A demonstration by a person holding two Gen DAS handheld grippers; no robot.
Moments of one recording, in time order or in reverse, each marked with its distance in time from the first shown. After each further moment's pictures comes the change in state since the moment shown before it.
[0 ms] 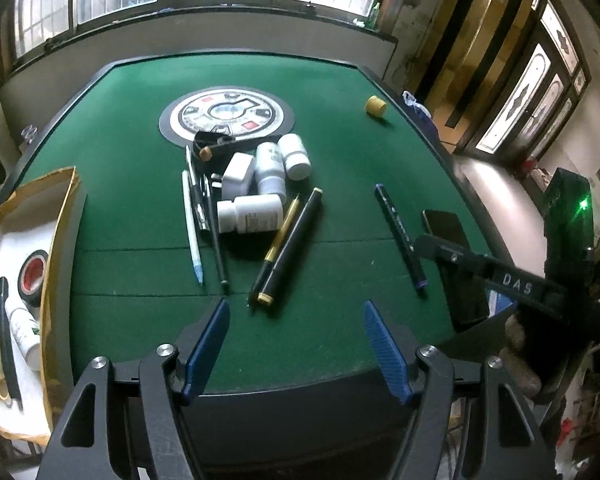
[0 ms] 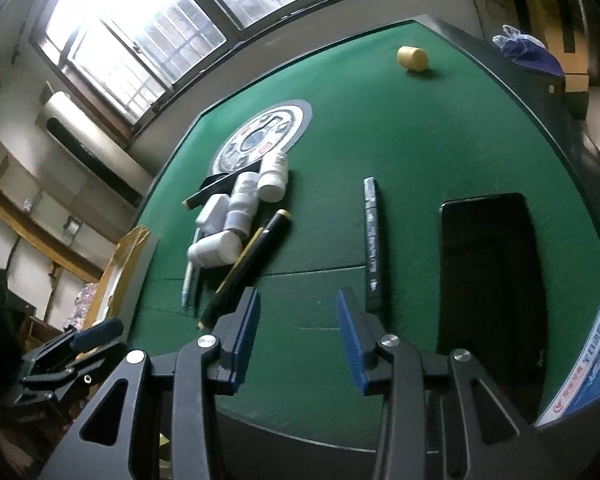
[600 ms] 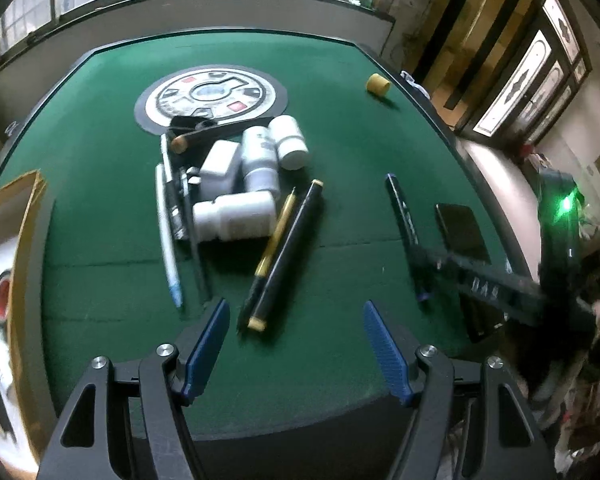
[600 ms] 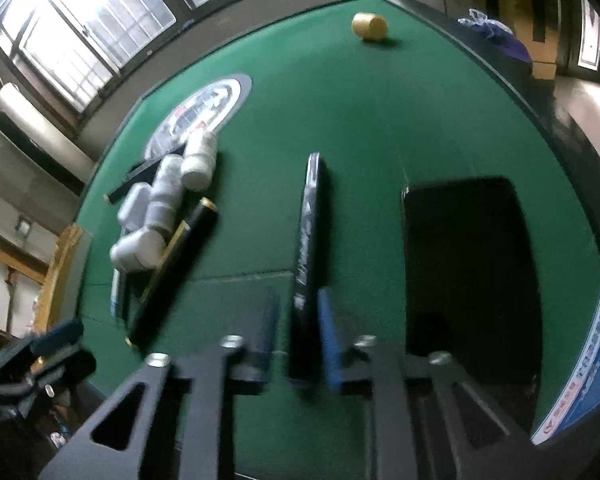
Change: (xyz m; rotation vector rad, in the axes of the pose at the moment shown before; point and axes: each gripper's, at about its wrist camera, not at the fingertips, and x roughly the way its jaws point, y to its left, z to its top) left arm 0.048 -0.002 0.024 0.030 0.072 -0.022; right arm 0.044 -0.019 0.007 0.038 0.086 -0.182
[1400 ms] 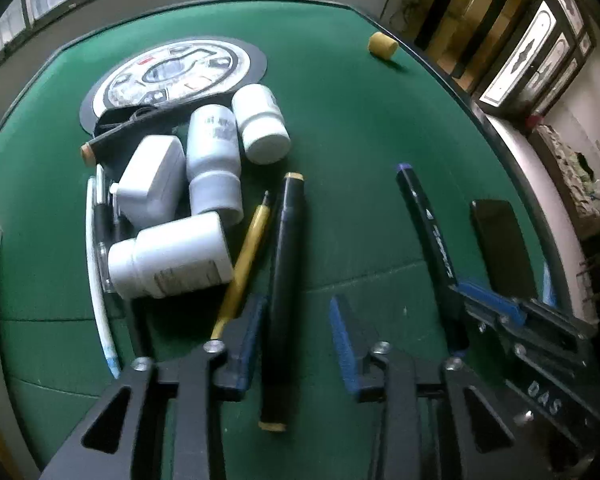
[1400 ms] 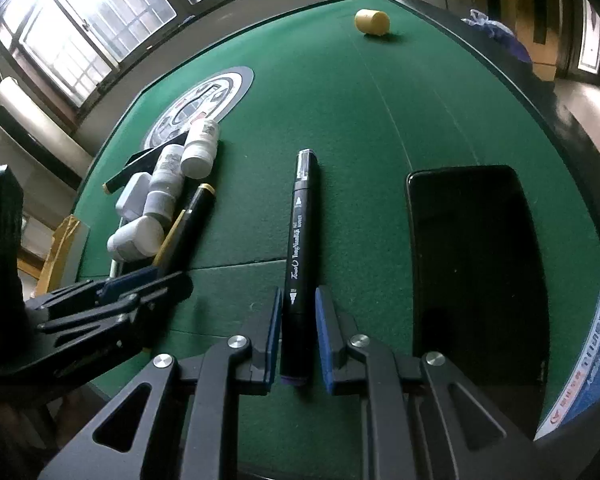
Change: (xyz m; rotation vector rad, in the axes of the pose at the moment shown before) left arm 0.078 -0.020 0.030 0.054 0.092 0.055; right arm -0.002 0.008 -0.007 -0.014 -0.001 -0.028
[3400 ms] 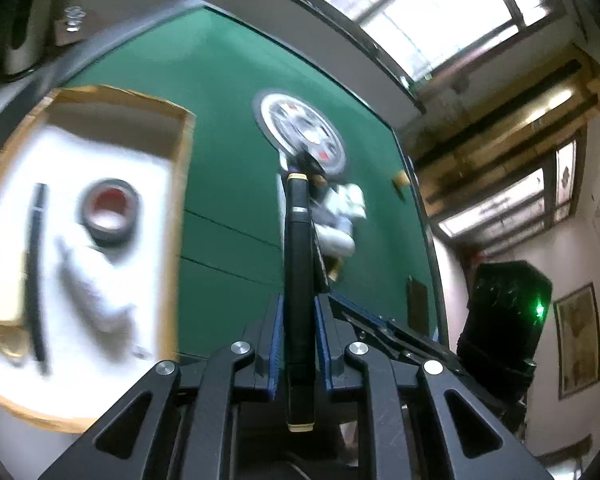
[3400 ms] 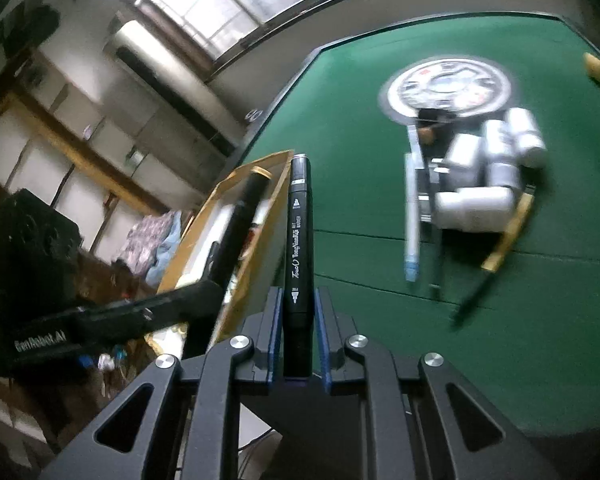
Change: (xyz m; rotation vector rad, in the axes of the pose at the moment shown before) left arm -0.170 0.199 -0.101 -0.496 -0.194 -0.326; right arm -0.001 0.216 -0.039 -0.251 0.079 0.434
